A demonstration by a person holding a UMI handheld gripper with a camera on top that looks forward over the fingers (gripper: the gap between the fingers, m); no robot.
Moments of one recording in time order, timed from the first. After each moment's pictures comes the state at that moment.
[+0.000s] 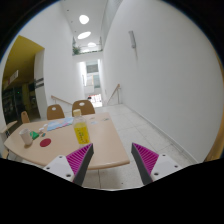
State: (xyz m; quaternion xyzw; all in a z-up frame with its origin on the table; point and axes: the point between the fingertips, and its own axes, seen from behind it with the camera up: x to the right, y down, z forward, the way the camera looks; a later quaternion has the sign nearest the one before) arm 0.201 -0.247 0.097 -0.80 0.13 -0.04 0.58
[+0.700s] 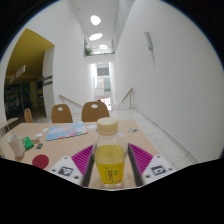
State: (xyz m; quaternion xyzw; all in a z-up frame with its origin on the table) arm 0.126 -0.023 0.074 -0.79 0.07 -0.03 0.61
